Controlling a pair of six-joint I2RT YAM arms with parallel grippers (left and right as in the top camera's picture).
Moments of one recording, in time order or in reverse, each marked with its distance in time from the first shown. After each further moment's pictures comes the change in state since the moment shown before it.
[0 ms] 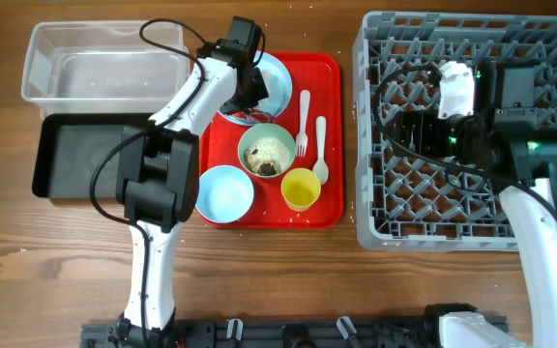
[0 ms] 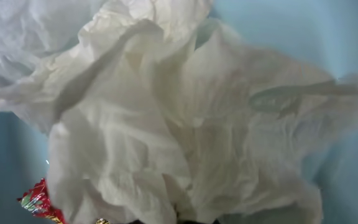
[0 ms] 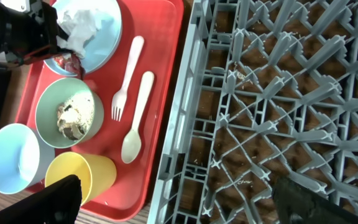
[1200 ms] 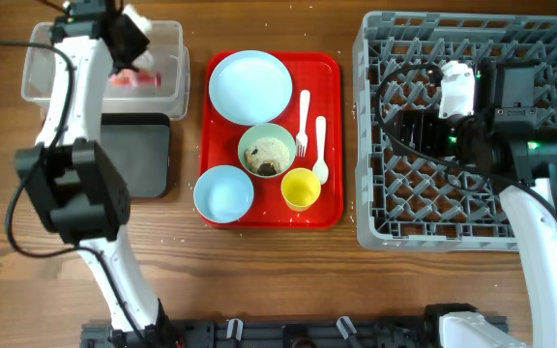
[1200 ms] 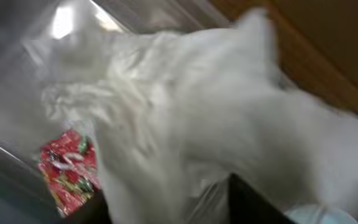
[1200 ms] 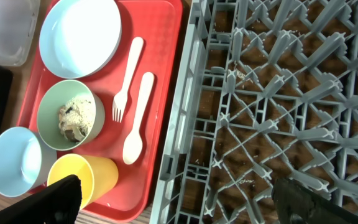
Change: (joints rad) left arm 0.417 -0.154 0.090 0.000 -0.068 0.058; right arm 0.000 0.000 0.000 0.001 0.000 0.019
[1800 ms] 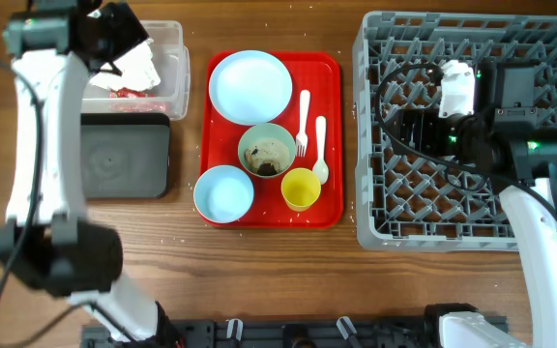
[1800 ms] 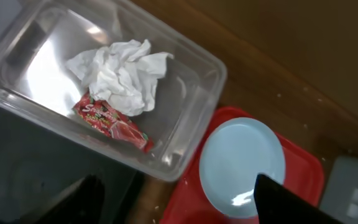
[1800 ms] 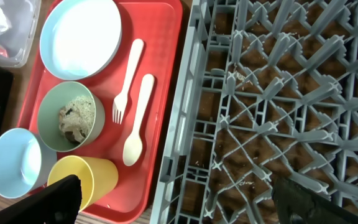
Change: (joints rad) left arm -0.028 -0.346 0.021 -0.283 0.111 0.119; right arm 0.000 0.001 0.000 0.007 0.000 0.000
